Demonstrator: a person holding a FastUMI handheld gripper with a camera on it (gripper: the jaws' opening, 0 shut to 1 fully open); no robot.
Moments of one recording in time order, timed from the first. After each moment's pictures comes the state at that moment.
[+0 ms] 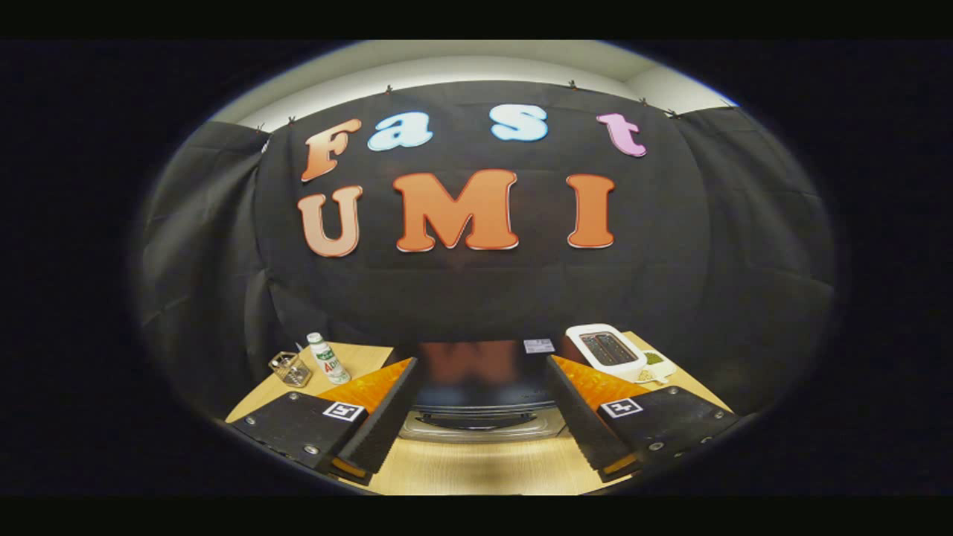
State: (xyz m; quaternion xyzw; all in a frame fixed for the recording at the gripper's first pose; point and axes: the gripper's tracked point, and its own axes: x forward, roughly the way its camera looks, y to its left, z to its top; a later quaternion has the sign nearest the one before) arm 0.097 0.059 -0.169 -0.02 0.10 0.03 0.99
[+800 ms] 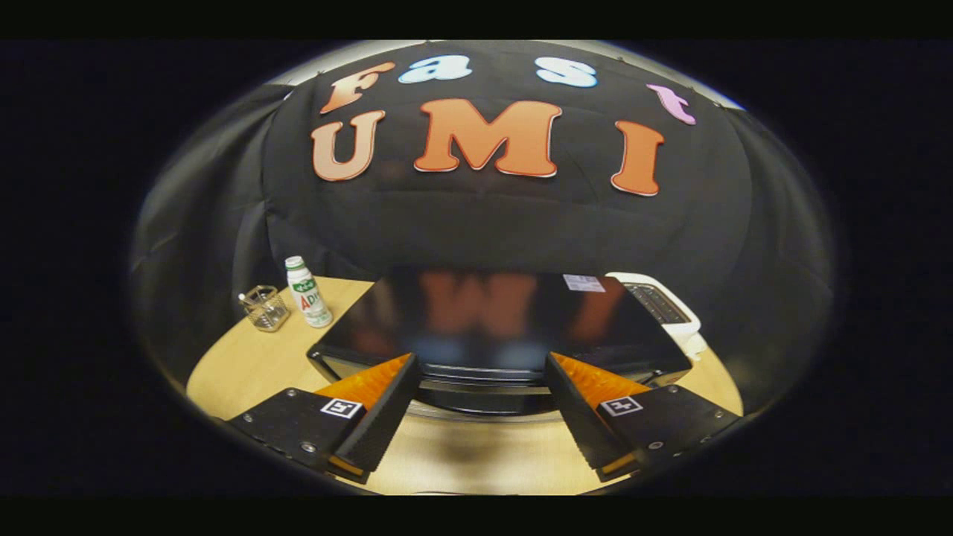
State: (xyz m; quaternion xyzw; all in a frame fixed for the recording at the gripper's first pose) arm 0.134 0.084 -0.282 -0.05 0.21 0.06 0.97
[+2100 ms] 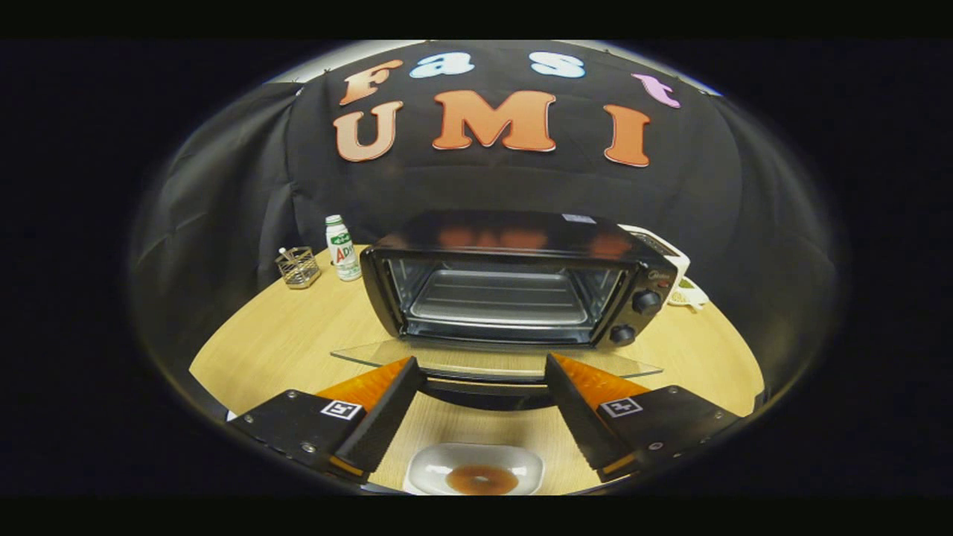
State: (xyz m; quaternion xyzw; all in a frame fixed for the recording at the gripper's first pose) arm 0.004 0.062 -0.357 -0.06 0.25 0.08 0.96
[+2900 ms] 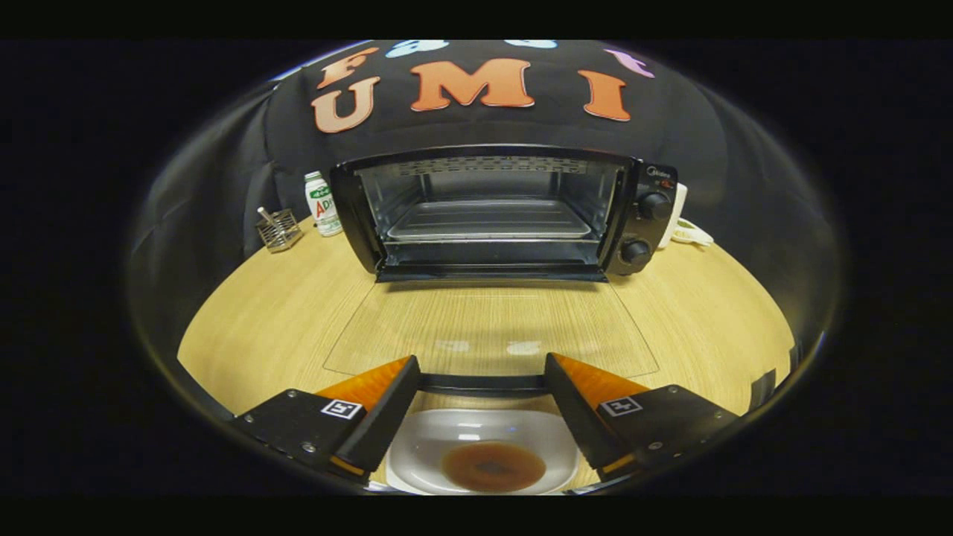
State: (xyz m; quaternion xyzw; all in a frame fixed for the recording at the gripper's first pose) arm -0.020 0.049 -0.454 -0.04 0.32 0.05 0.95
